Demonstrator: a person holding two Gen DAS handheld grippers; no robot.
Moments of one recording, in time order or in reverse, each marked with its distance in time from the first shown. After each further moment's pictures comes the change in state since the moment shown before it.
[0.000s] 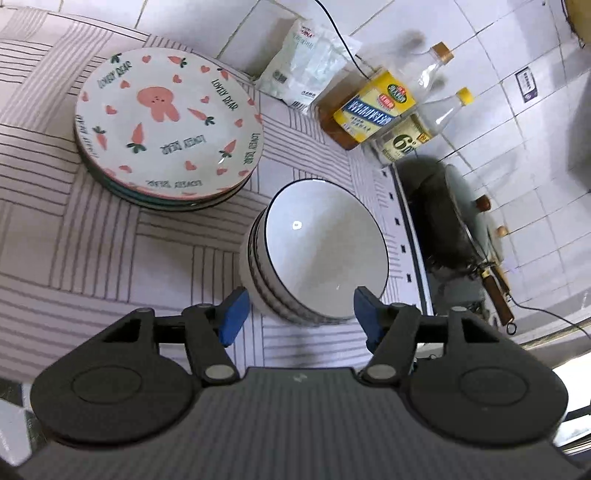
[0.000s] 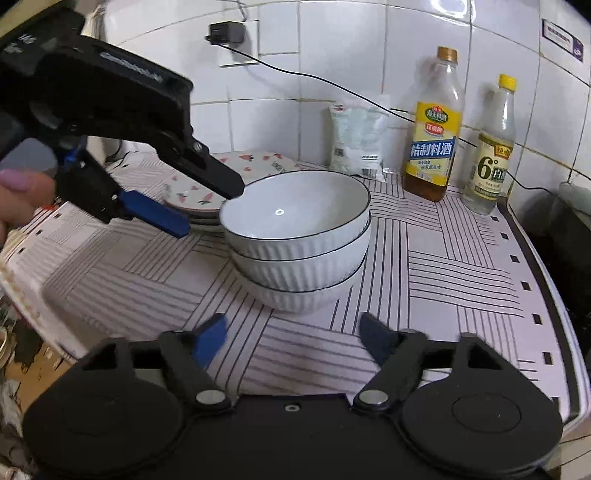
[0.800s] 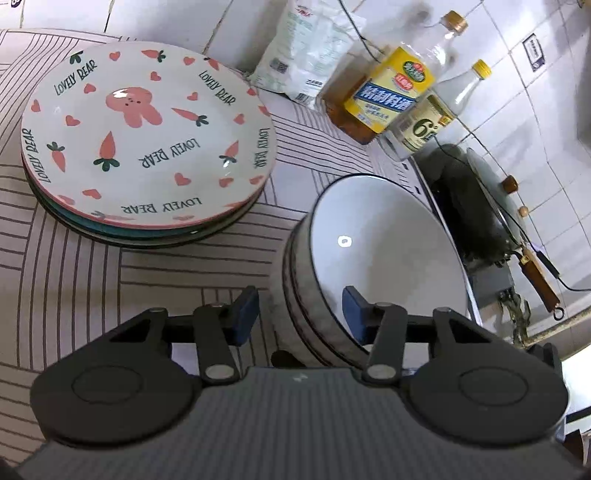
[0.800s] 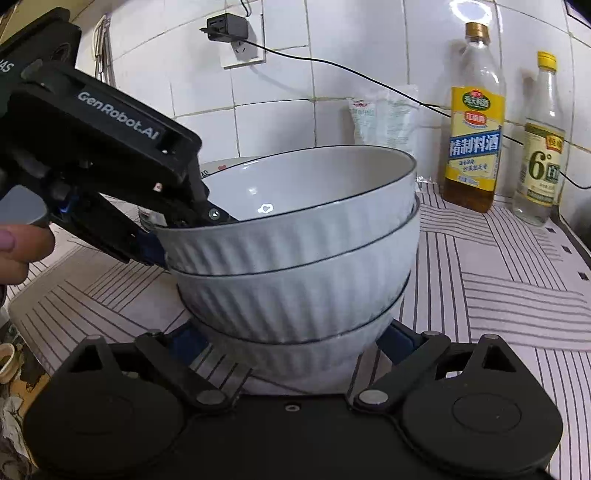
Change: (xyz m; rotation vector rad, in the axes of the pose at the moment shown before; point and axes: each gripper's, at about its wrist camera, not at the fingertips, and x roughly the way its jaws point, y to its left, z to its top) left arm 0.066 0.022 0.008 0.134 -0.016 0.038; right arm 0.090 -0.020 -0.010 -0.013 -0.122 0.111
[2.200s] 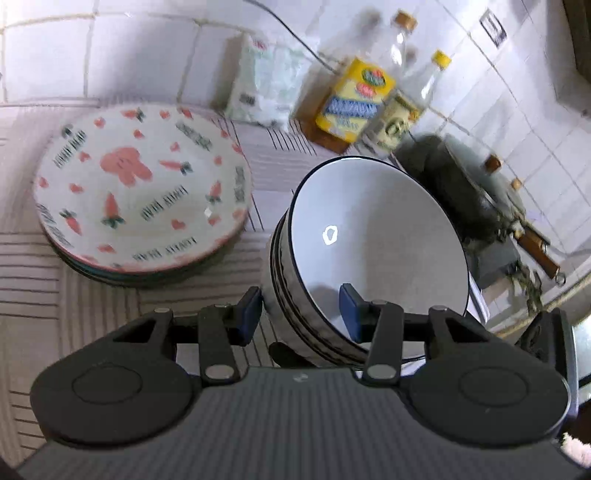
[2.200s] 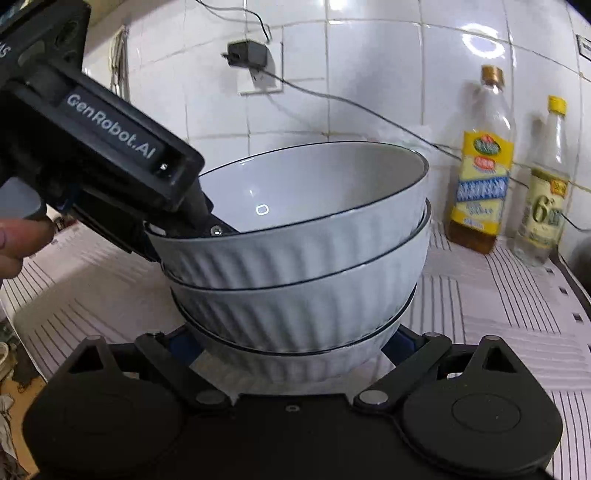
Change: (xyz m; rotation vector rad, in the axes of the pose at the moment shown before) left arm -0.038 -0.018 0.002 0.159 -0.062 0.031; right arm -0.012 0.009 0.024 -0.048 -0.098 0.016
